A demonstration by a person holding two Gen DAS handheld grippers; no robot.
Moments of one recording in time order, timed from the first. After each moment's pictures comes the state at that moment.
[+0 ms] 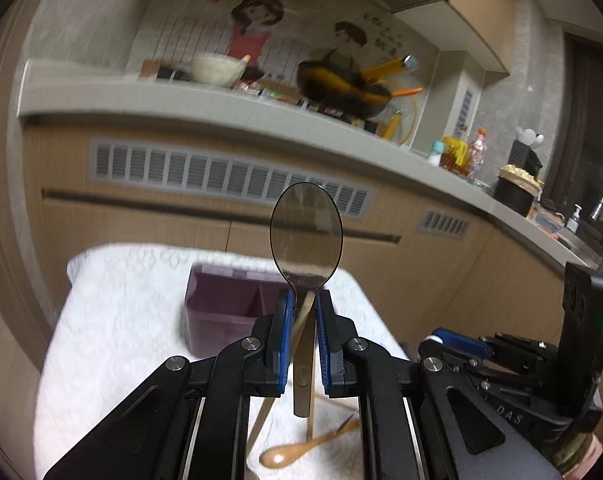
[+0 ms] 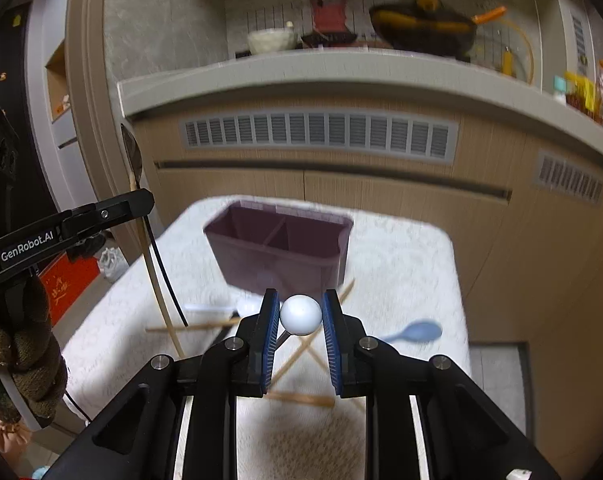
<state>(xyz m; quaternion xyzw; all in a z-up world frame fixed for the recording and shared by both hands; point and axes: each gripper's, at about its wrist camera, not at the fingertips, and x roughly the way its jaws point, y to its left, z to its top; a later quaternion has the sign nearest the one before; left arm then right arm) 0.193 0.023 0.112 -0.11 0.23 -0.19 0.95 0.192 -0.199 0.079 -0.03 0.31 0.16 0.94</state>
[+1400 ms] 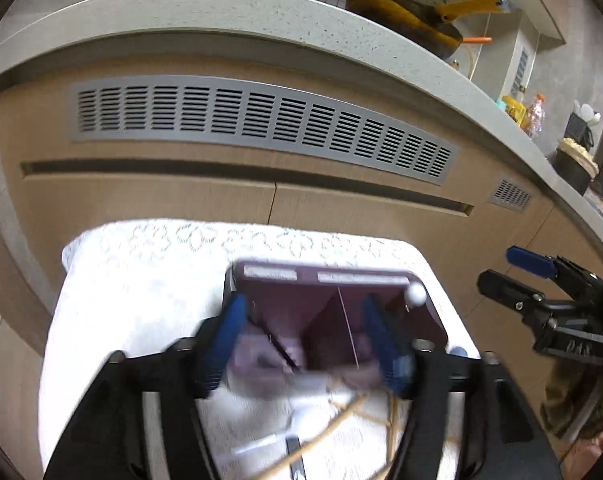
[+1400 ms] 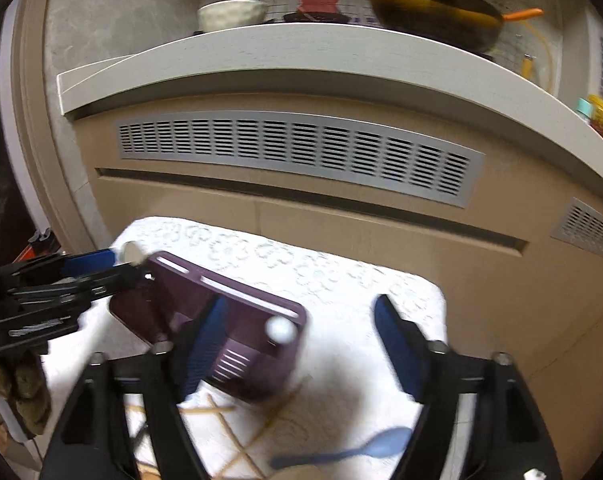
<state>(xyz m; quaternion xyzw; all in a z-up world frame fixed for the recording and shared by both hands) 0.327 0.037 0.039 -0.10 0.33 -0.14 0.93 0.334 -0.207 0.045 -0.07 0.35 0.11 0.93</state>
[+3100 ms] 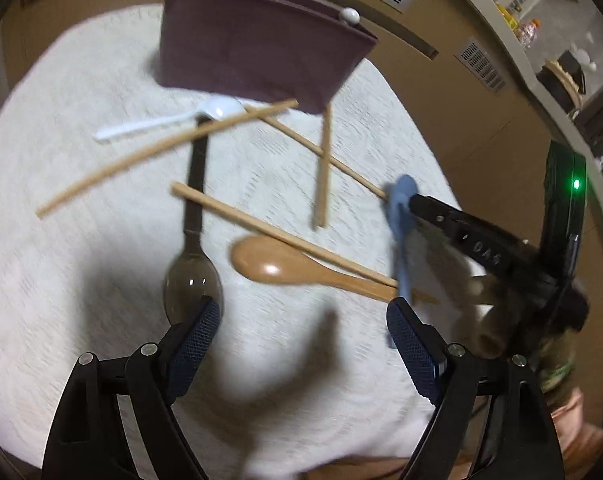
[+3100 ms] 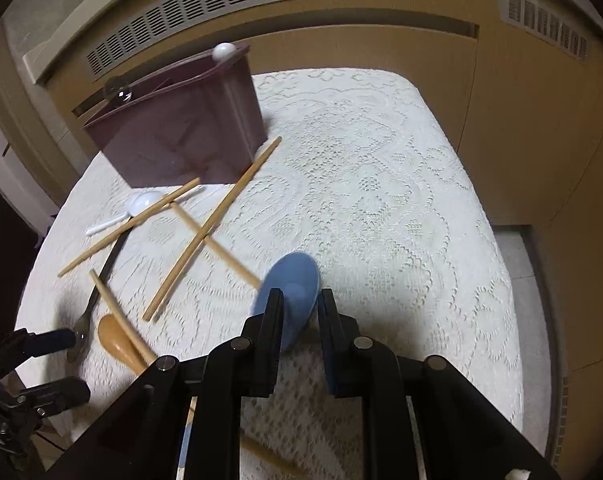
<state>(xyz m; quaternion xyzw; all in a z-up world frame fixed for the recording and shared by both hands) 0.173 -0.021 -0.069 -0.14 0.54 -0.20 0.81 0.213 -0.246 -0.092 0.03 0.47 0.08 0.88</state>
